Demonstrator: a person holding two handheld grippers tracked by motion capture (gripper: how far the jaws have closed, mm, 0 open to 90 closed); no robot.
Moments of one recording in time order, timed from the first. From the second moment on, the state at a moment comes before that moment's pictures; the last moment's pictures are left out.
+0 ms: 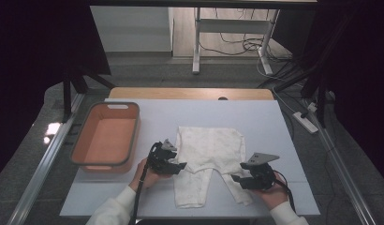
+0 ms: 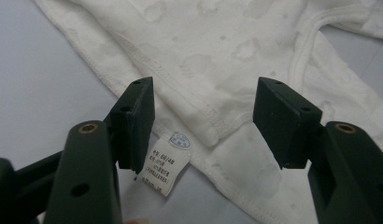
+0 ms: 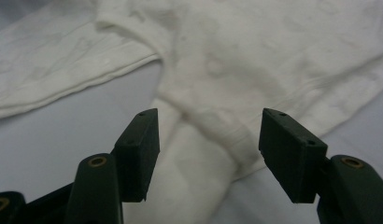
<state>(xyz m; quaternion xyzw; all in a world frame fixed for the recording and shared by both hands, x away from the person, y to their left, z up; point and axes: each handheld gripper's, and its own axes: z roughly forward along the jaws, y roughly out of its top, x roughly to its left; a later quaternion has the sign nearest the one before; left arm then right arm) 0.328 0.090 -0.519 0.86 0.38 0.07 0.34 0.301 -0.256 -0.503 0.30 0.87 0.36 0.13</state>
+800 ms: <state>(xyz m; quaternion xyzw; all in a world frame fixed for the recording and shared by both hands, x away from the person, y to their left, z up) 0.330 0.093 -0.515 0.85 0.39 0.07 0.35 0.267 -0.222 -0.498 0.27 0.90 0.33 0.11</state>
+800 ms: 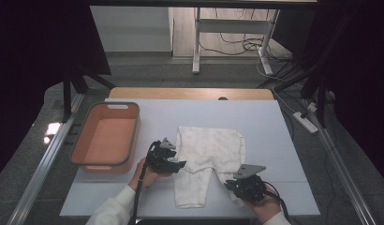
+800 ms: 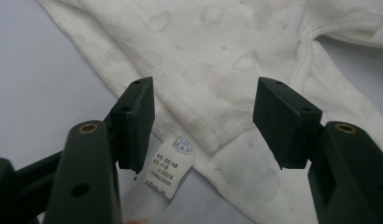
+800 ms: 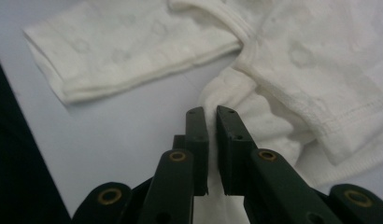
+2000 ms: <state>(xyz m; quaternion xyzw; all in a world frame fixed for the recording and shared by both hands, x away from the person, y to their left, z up) 0.332 0.095 -0.512 0.84 0.39 0.07 0.36 0.275 -0.256 -0.512 0.34 0.88 0.30 0.14</state>
